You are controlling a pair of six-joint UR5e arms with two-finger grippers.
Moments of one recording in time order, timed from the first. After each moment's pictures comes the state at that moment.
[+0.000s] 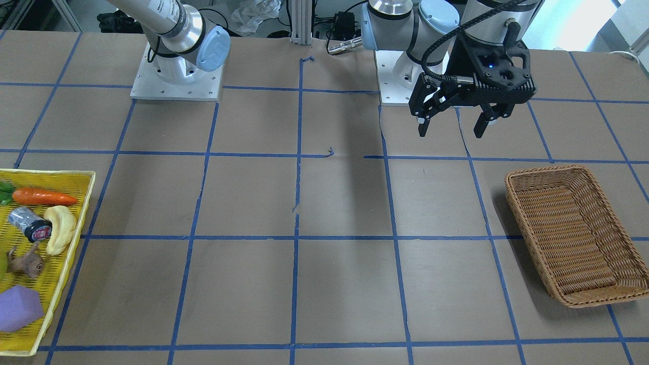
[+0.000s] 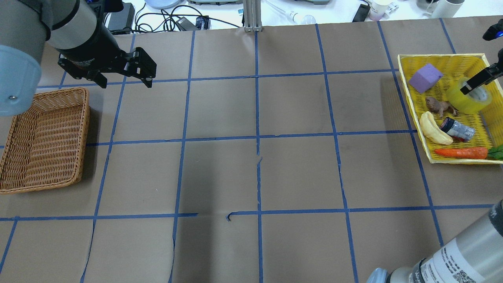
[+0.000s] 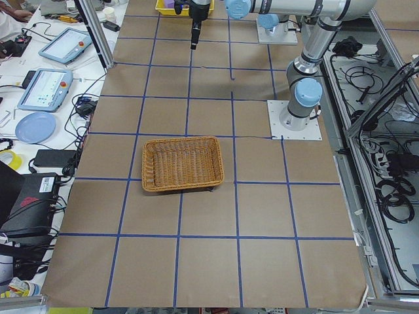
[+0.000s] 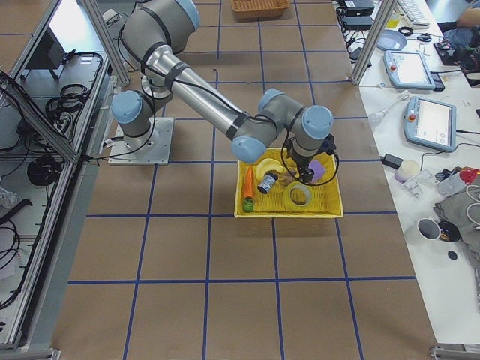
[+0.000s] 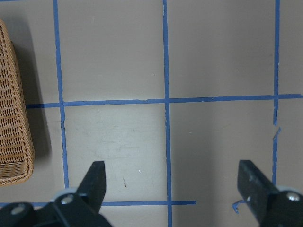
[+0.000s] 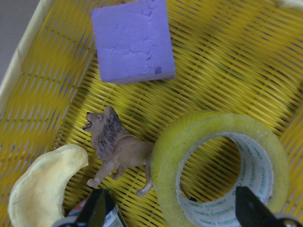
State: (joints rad) left arm -1.57 -1.51 -1.62 -1.41 1.60 0.02; right arm 0.93 -1.00 1.41 -1.91 -1.43 -1.08
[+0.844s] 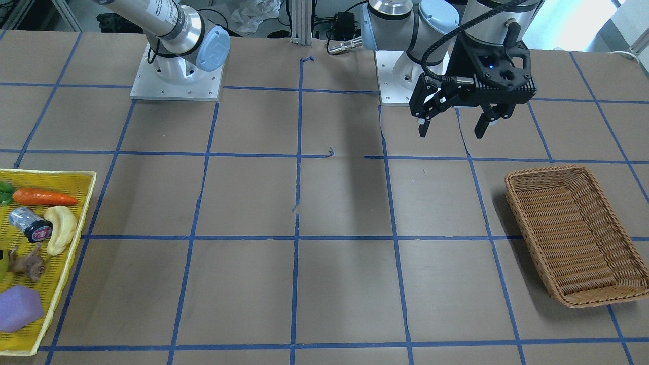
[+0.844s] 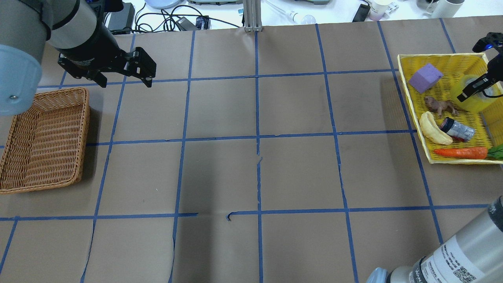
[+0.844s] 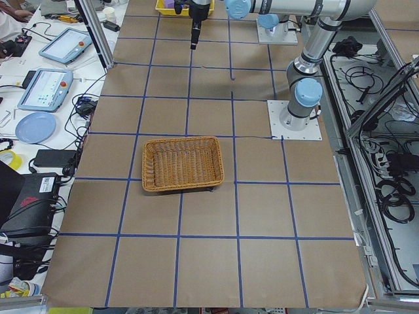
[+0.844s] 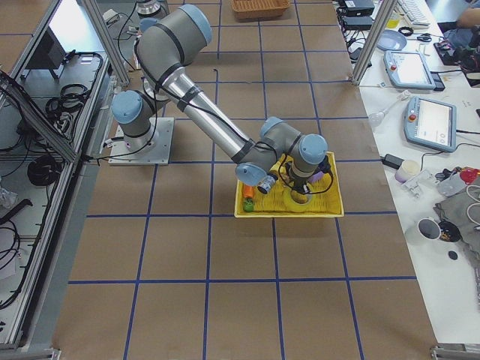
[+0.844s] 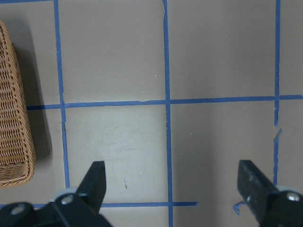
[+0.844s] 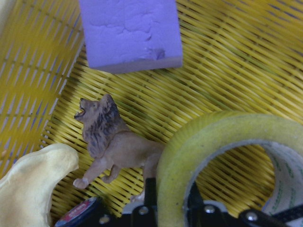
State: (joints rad) left arm -1.57 -1.51 -1.62 -1.41 1.60 0.02; right arm 0.93 -1.00 1.45 -1.96 -1.44 -1.09
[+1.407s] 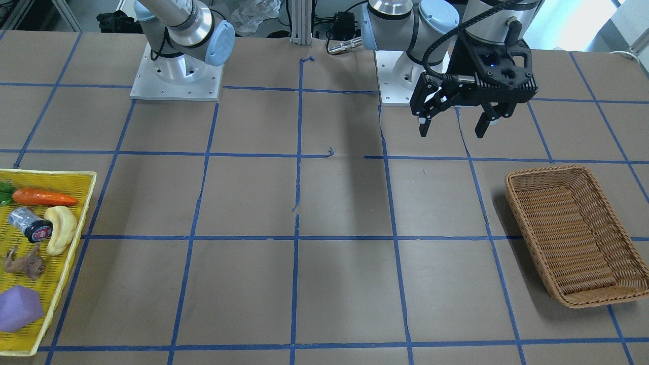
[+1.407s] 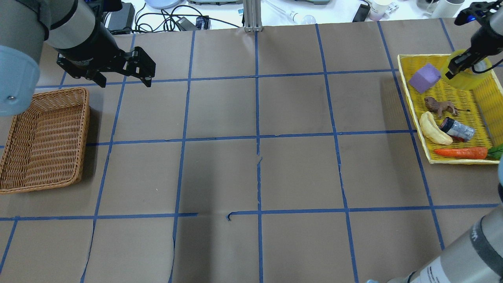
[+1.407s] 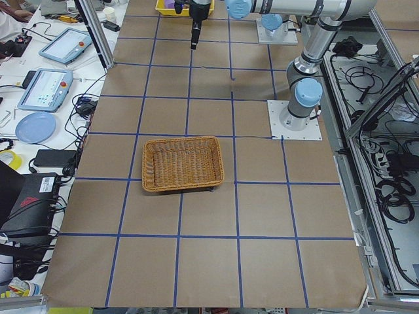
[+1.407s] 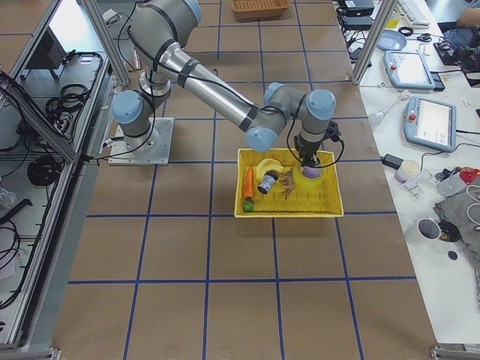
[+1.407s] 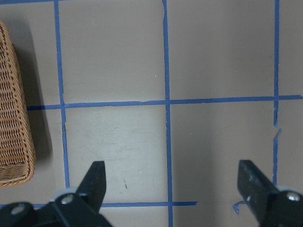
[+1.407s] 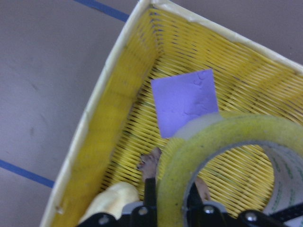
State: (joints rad) left arm -1.57 -1.51 -1.62 -1.41 1.60 0.02; right arm 1.13 -1.12 1.44 -1.93 -1.52 -0.80
